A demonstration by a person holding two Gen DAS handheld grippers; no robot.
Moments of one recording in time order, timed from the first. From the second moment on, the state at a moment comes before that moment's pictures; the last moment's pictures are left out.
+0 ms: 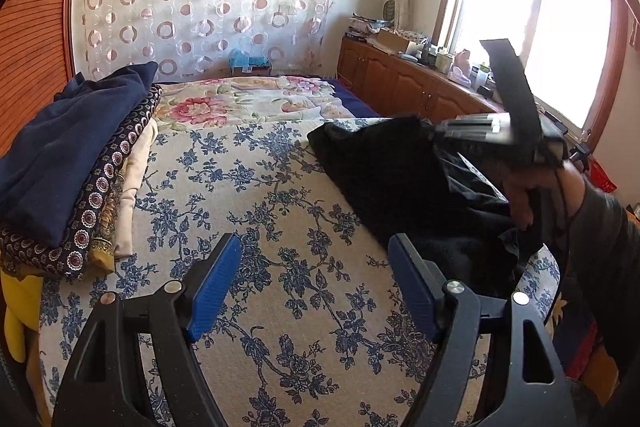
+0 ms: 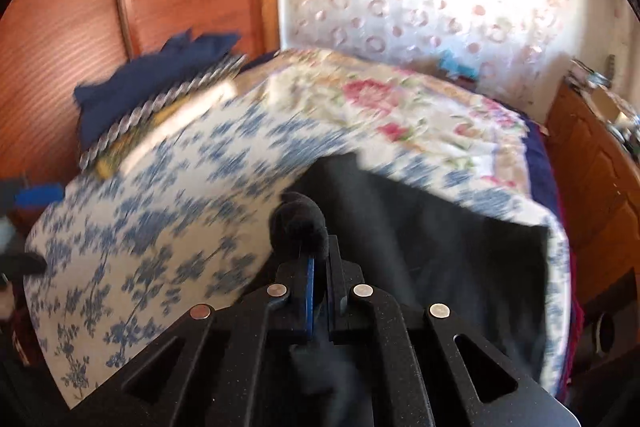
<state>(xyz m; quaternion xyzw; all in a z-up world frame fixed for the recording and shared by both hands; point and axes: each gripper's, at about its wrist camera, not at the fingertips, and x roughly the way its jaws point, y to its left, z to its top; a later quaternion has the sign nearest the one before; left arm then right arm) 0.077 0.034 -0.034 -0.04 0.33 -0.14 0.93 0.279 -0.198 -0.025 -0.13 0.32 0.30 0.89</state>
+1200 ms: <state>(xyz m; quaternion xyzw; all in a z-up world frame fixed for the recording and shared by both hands) 0.084 -0.023 -0.050 -0.01 0.35 -0.17 0.92 0.142 -0.321 -0.056 -0.06 0.31 0.20 0.93</state>
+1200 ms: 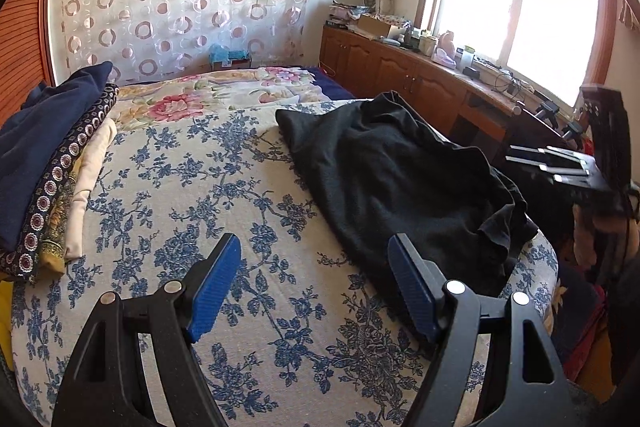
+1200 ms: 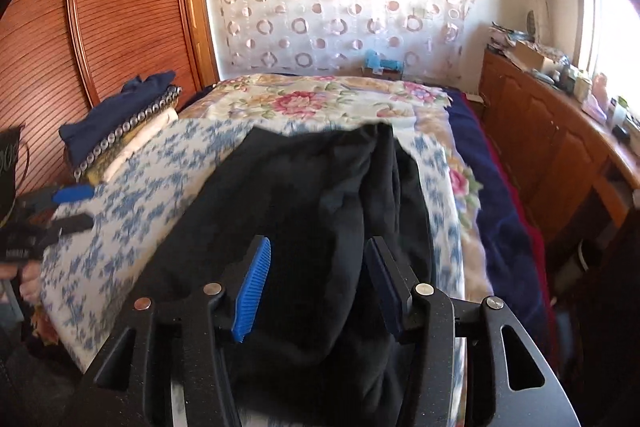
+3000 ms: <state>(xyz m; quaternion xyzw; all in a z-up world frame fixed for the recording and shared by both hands) 0.083 -0.067 -0.080 0.01 0.39 -0.21 0.90 0.082 -0.386 -0.067 -0.02 0.34 0.16 0.92</state>
